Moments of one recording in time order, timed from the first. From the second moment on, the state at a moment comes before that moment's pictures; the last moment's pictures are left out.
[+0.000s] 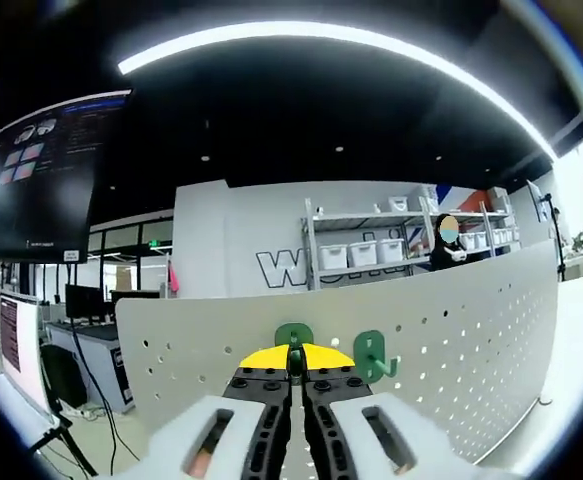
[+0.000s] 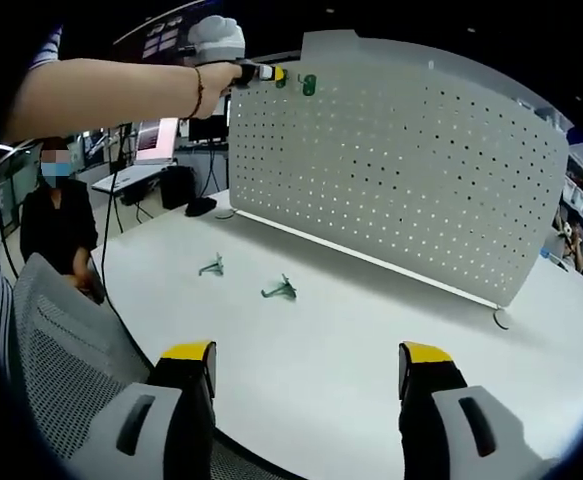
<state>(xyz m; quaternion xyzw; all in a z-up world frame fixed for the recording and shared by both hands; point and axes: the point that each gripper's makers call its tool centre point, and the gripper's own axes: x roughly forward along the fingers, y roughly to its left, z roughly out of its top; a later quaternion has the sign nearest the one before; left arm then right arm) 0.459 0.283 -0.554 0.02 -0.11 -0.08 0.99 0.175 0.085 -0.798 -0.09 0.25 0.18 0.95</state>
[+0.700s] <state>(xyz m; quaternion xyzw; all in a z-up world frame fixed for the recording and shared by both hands) 0.477 0.280 -0.569 0.02 -0.09 -0.07 0.99 0.174 0.087 -0.799 -0.09 0.25 0.19 0.94</state>
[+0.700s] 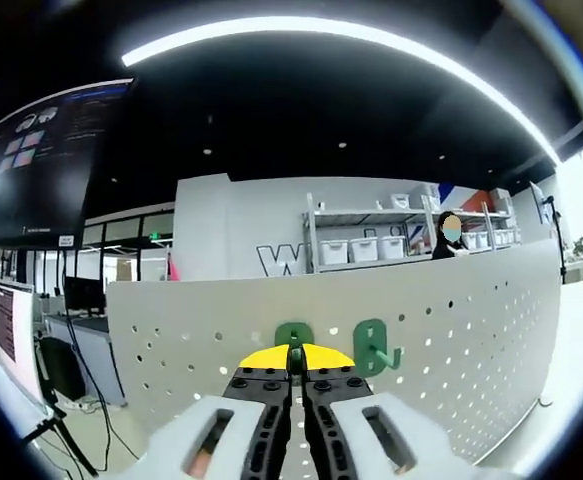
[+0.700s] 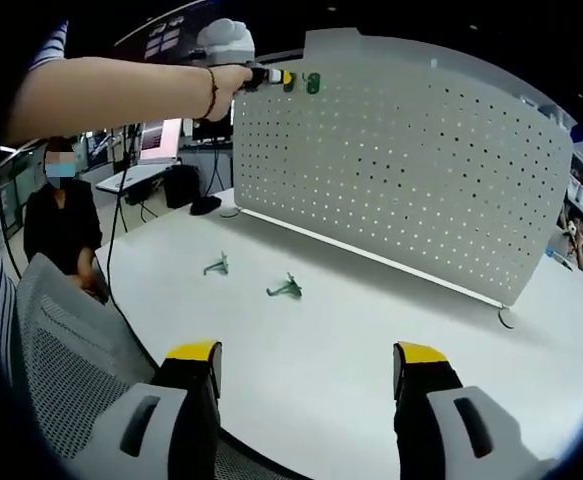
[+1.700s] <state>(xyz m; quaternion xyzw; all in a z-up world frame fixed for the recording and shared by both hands) 0.487 0.283 -0.563 0.02 -0.11 -0.08 0.99 0.173 0.088 -0.801 -0.09 0.26 0.19 0.94</state>
